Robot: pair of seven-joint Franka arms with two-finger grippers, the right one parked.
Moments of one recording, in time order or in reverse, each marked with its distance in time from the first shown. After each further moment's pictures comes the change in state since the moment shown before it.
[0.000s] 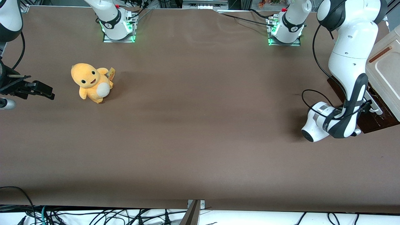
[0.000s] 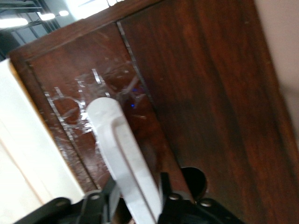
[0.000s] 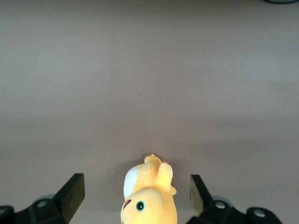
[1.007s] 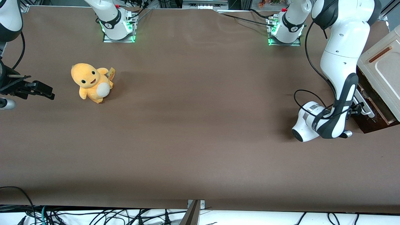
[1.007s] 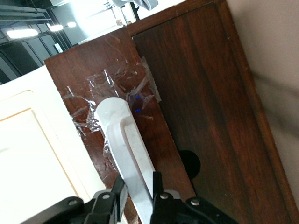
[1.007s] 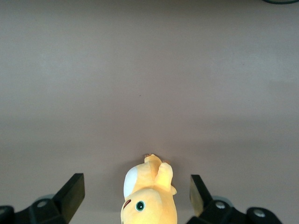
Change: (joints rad) arm -0.076 -0.002 -0.007 0.015 -0.029 -0.013 -0.007
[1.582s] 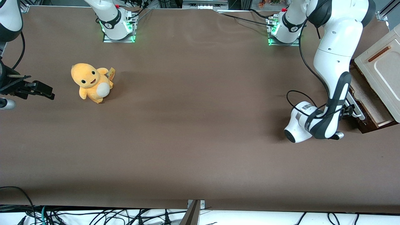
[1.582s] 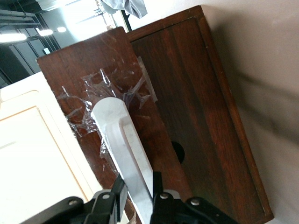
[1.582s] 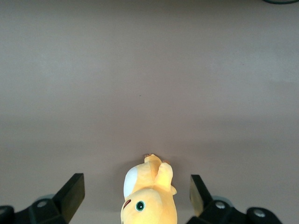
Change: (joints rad) arm -0.064 0.000 0.001 0.032 -0.067 -0.001 0.004
